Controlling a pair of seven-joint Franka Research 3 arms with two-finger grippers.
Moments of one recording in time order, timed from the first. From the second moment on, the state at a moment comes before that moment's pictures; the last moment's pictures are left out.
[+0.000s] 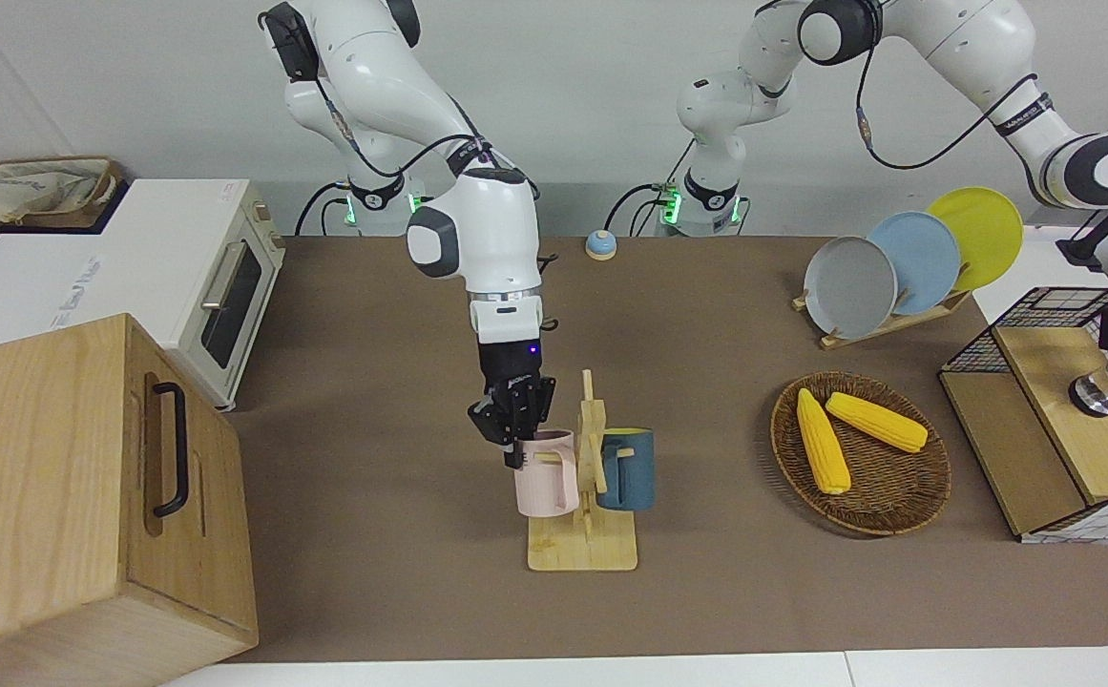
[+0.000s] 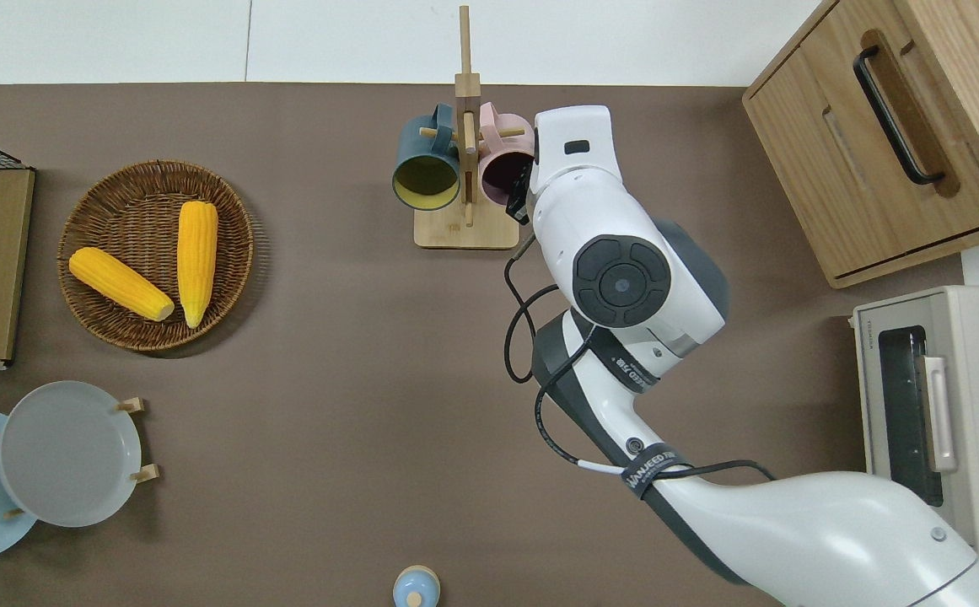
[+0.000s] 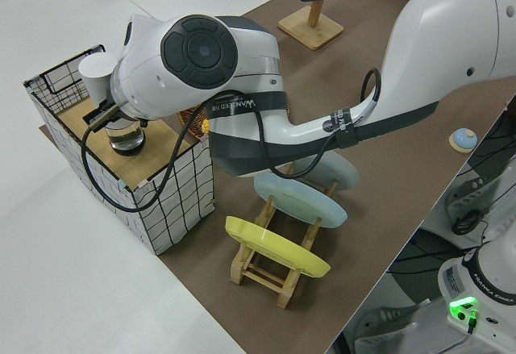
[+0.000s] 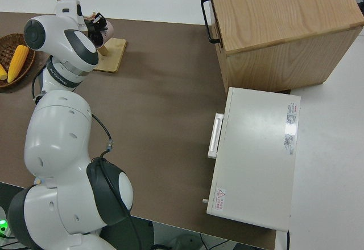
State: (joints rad) left arm 0.26 0.39 0.36 -1.56 -0.84 2.41 1.04; right arm 0.29 0.50 0.15 -1.50 -0.54 2.60 -0.06
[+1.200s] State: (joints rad) left arm 0.26 0.39 0.36 -1.56 -0.84 2.41 1.03; right arm 0.29 0.51 0.14 -1.49 -0.54 2.59 -0.02
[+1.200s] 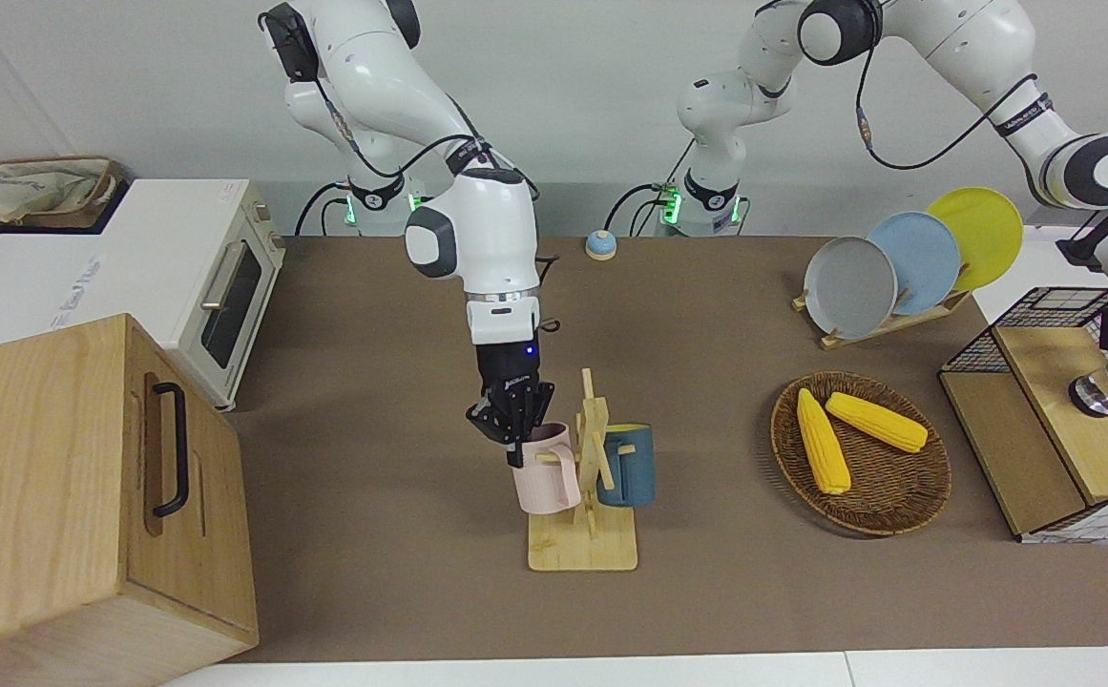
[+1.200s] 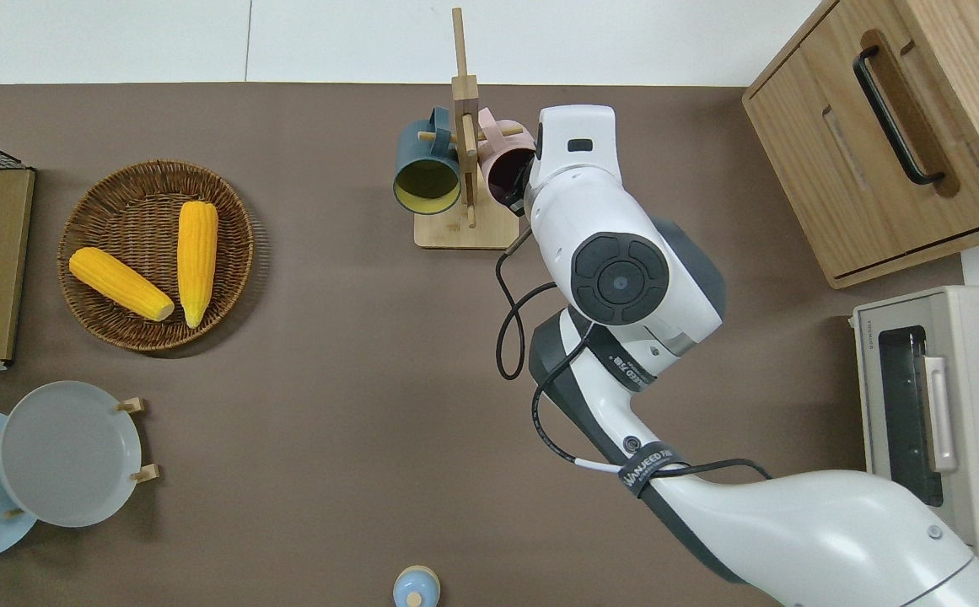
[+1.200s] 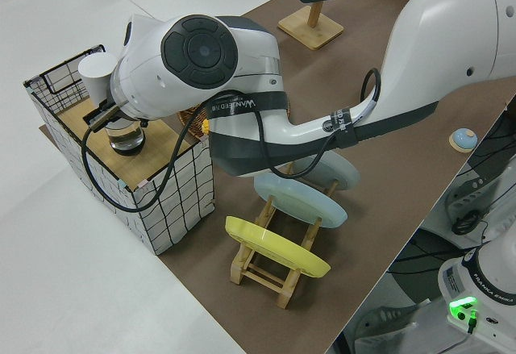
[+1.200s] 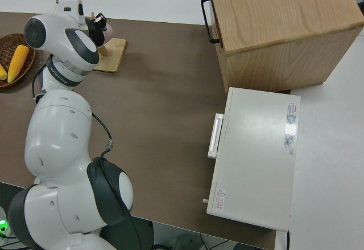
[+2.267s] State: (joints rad) left arm 0.25 0.39 0.36 -1.55 -0.84 2.41 1.00; right arm 0.29 0.51 0.14 -1.49 -0.53 2.59 -0.02
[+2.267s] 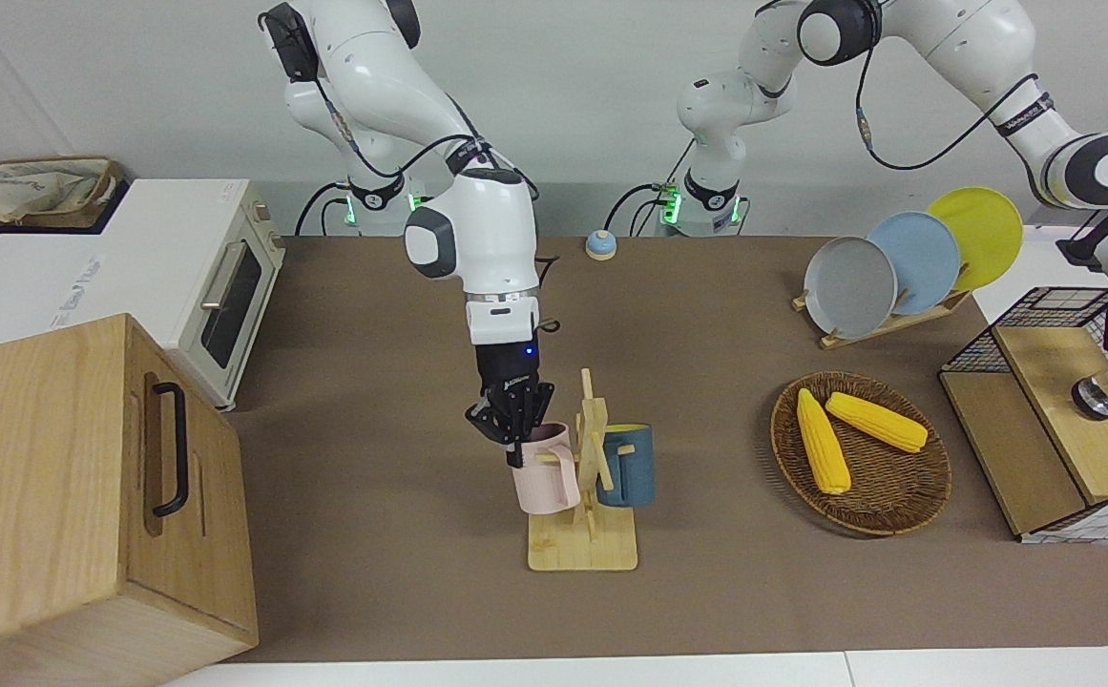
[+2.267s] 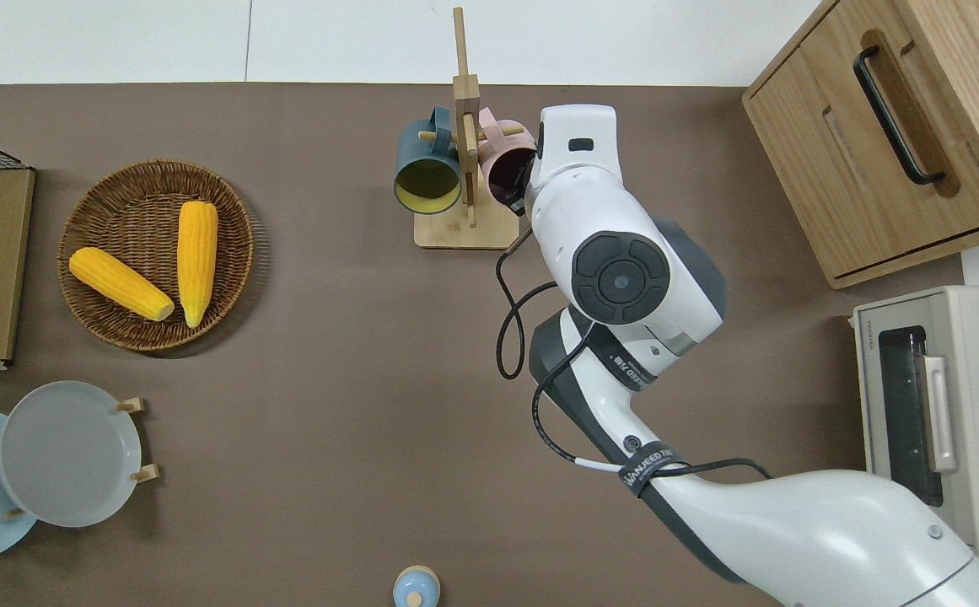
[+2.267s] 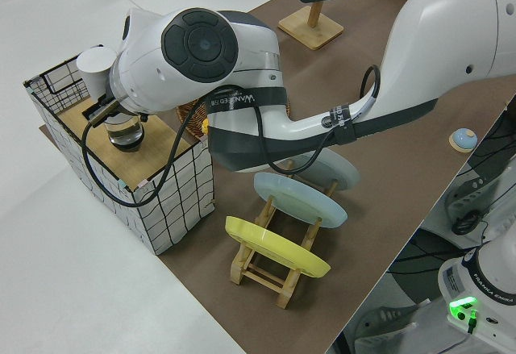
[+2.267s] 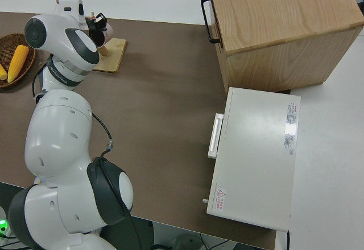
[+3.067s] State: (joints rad) left arm 0.25 0.39 0.36 -1.53 -0.83 2.41 0.98; right arm 0.29 0.49 0.14 -1.49 -0.53 2.56 -0.02
